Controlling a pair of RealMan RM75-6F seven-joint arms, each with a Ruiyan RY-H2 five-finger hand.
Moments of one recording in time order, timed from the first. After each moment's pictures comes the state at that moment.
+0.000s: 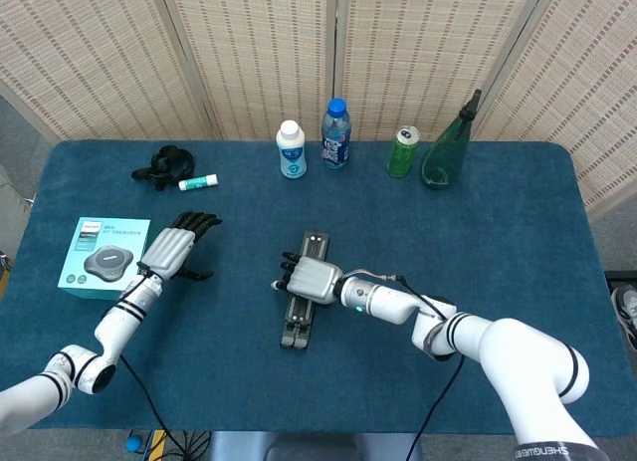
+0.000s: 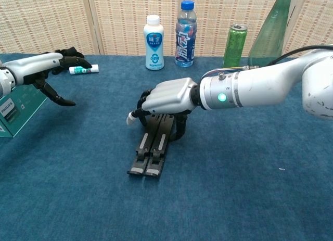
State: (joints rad) left arm -0.74 -1.56 -0.11 -0.99 1.41 0.92 -0.38; right arm 1.24 -1.72 -0.09 -0.93 -1.72 0.67 0.22
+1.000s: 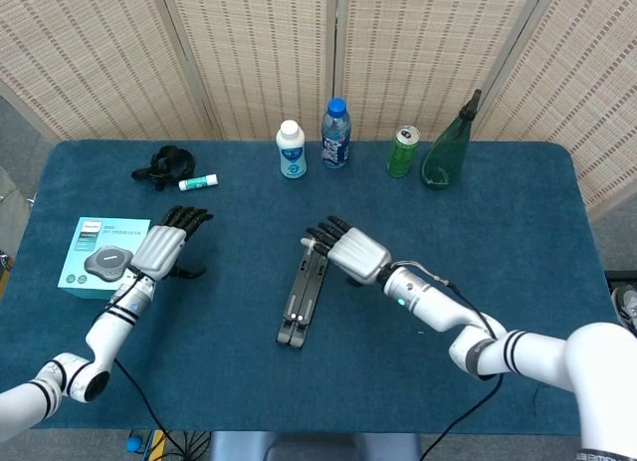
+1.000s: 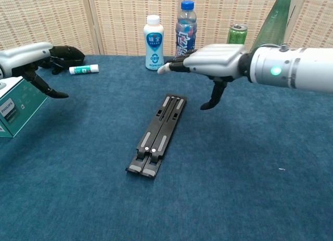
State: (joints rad) left arm -0.69 -1.49 -0.14 -1.12 1.37 1.00 -0.23; right arm 1.01 -1.47 0.04 -1.29 -1.40 0.81 -0.16
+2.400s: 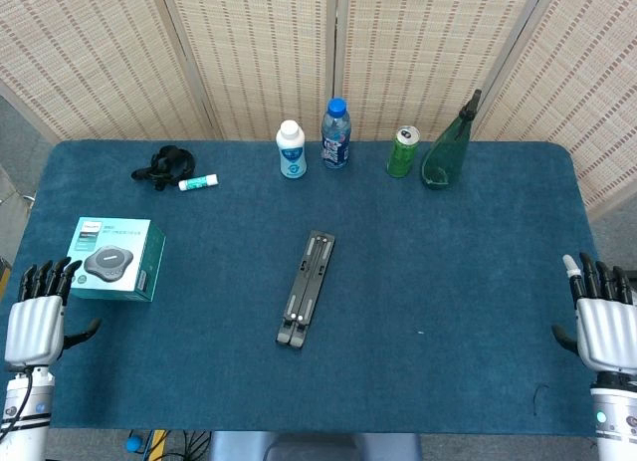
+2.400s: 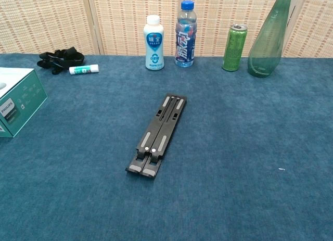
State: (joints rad) left arm -0.22 -1.23 -0.07 -1.71 1.26 1.55 0.28; right arm 0.20 -1.07 -0.06 -1.89 -1.17 1.62 -0.49
